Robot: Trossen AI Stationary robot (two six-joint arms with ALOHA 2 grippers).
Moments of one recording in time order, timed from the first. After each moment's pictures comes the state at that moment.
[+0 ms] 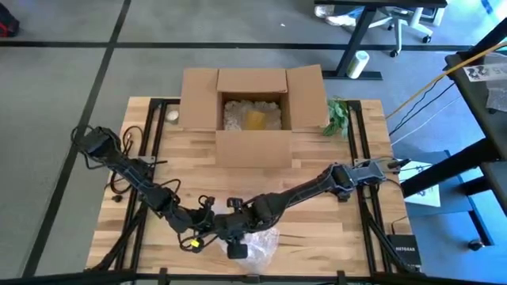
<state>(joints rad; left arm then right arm) -0.69 1.51 0.64 0.43 -0.44 -0.43 0.41 2.44 2.36 -0.97 -0.01 0.37</state>
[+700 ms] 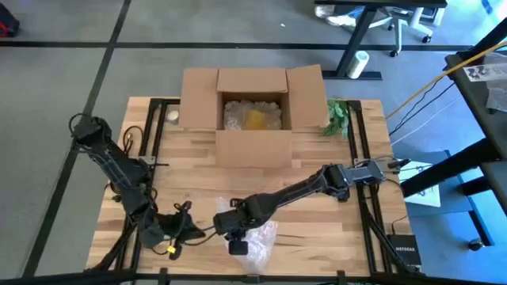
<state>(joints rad) -0.97 1.36 0.64 0.12 -0.68 -0.78 0.35 2.49 2.28 -0.91 -0.07 0.40</state>
